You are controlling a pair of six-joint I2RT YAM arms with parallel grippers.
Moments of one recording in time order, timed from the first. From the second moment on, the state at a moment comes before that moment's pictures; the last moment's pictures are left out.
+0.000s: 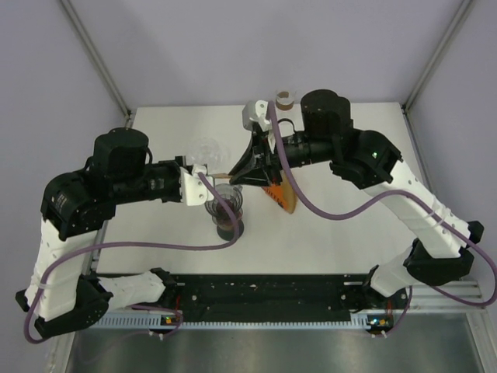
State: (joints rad) left arm -0.71 1.14 1.95 -1.36 0.29 0.94; right arm 0.97 1.48 1.99 -0.76 -0.66 -0.17
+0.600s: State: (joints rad) left arm -0.74 1.14 1.95 -1.36 0.26 0.94; right arm 0.98 1.49 2.03 -0.77 -0.68 -0.16
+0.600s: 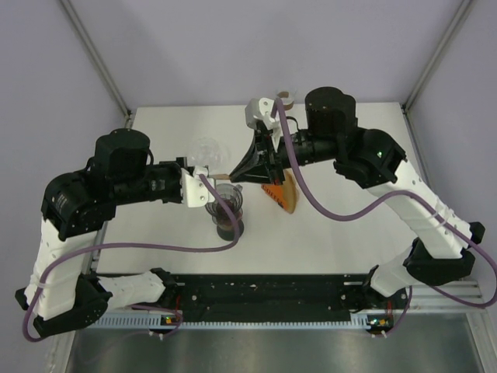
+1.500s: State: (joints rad) left arm -0.75 1.16 1.99 -1.37 0.24 0.88; right arm 0.98 1.49 2.02 -0.76 -0.63 -0.13
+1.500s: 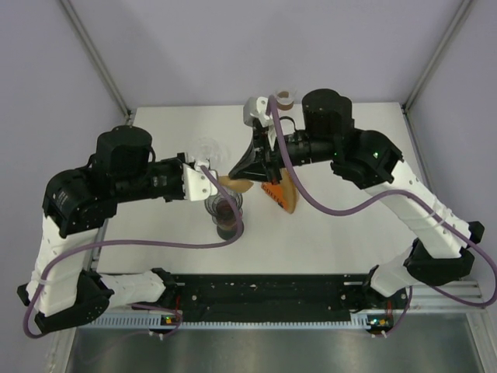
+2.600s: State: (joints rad) left arm -0.76 1.03 1.80 -1.32 0.21 0.72; right arm 1.00 1.14 1.52 -0.45 -0.60 -0.23
